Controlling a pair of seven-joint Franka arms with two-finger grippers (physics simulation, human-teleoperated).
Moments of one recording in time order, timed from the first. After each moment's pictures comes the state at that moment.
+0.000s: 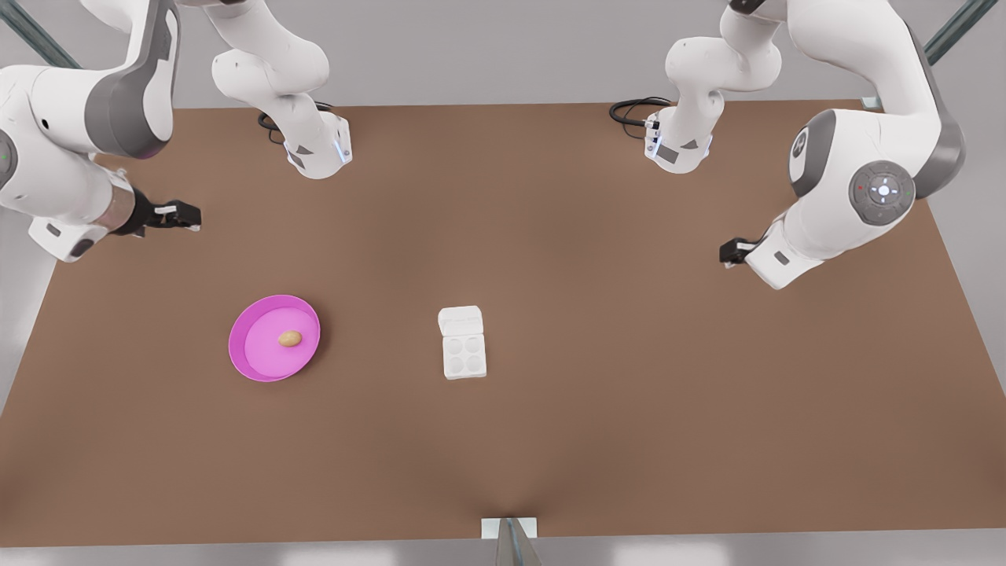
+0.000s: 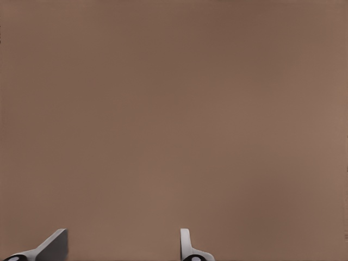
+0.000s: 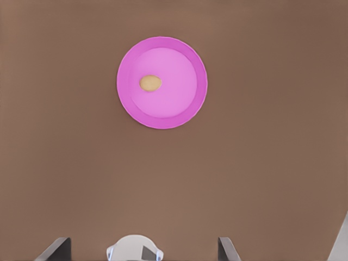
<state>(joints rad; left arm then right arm) -0.13 0.17 -0.05 -1.46 0.04 1.45 -0.07 0.18 0.04 -0.21 -1.50 -0.07 1.29 -0.18</state>
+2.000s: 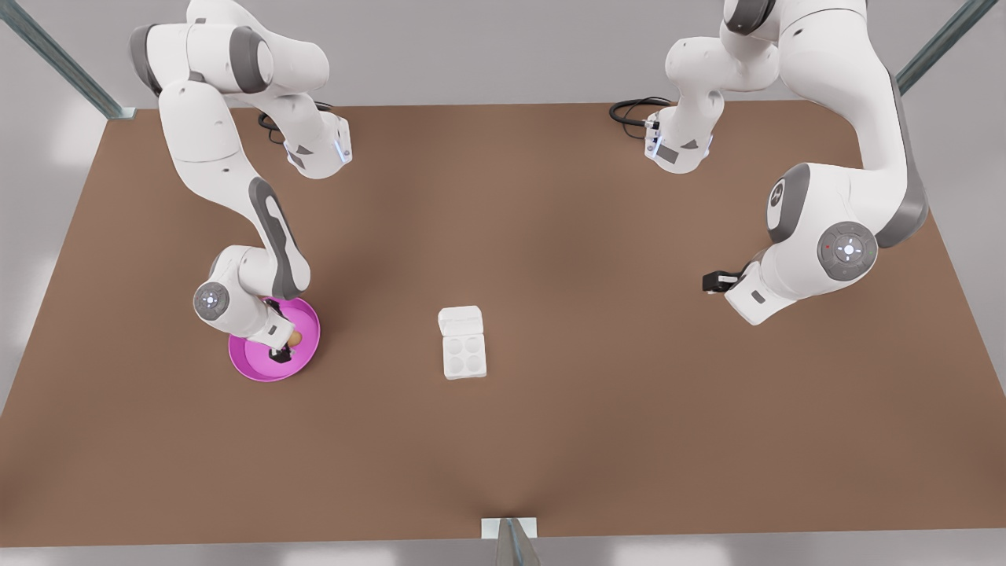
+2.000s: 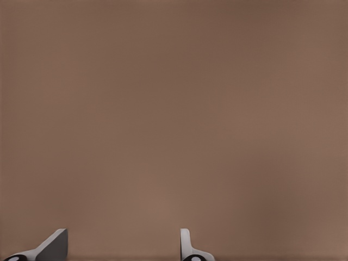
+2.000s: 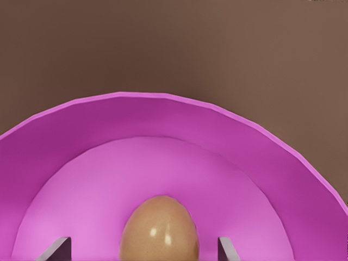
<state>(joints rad) -0.13 0.28 -0.05 -1.47 0.03 1.51 -0.08 0.16 0.50 -0.17 -2.14 0.19 2.54 -2.06</state>
